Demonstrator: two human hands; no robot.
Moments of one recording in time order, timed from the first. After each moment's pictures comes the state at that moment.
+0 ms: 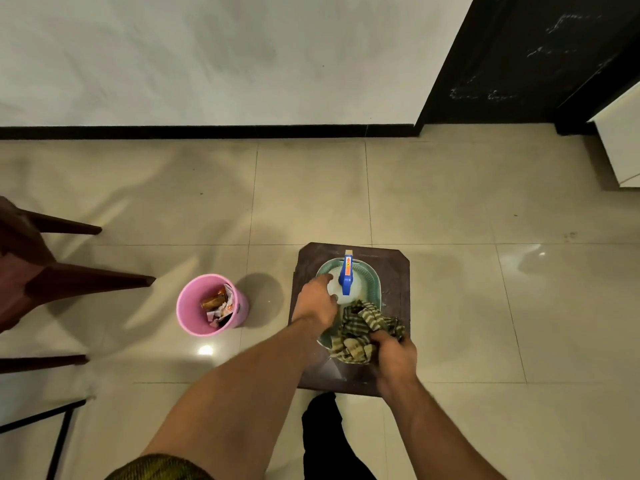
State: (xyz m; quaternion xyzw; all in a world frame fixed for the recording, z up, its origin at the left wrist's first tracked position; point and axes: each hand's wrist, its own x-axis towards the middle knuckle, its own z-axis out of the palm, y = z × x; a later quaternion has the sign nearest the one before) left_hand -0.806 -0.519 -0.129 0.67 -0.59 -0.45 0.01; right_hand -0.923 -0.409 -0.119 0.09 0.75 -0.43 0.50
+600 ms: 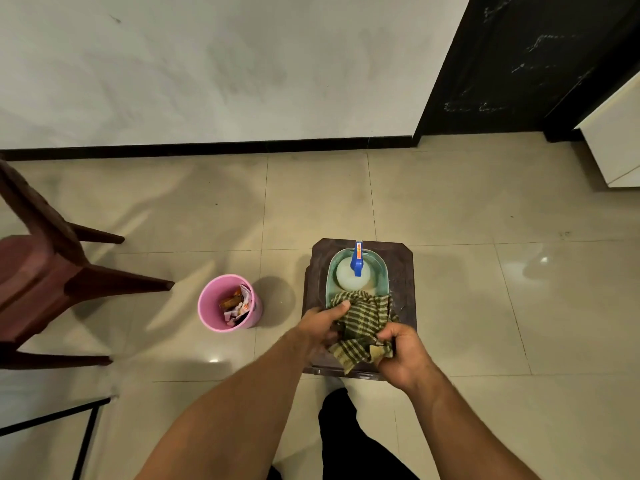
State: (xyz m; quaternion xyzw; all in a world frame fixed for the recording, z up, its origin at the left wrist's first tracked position) left_hand -0.751 -0.441 -0.090 0.60 -0.19 -0.77 0.10; right_hand -0.908 -0.371 -0.054 0.15 0.57 -0.44 0.68
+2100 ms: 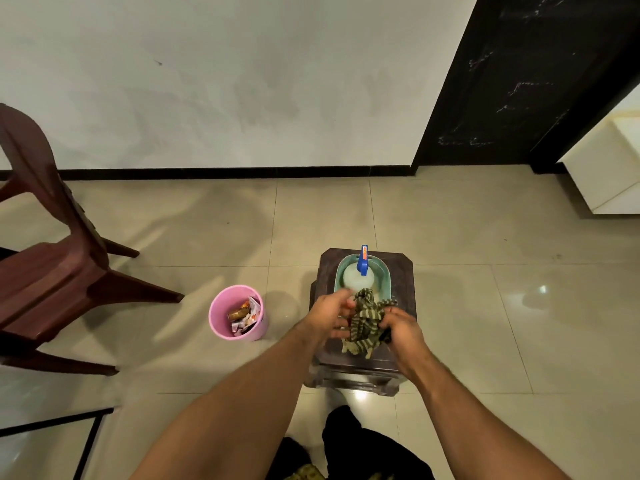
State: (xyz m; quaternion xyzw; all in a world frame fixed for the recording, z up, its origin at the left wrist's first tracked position) left_hand -0.744 -0.414 -0.011 0.59 -0.32 -0.73 0.13; right_hand -0.890 -0.348 -0.028 -0.14 0.70 -0.42 0.57
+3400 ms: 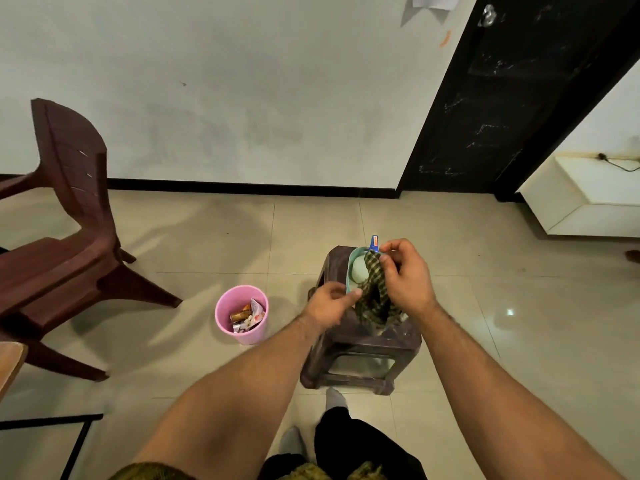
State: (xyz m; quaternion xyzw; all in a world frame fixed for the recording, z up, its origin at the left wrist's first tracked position) left_hand -0.644 -0.335 0.020 0.57 -0.50 -0.63 0.19; right_hand -0.801 -0.311 0.087 -0.51 0.71 -0.43 0.24
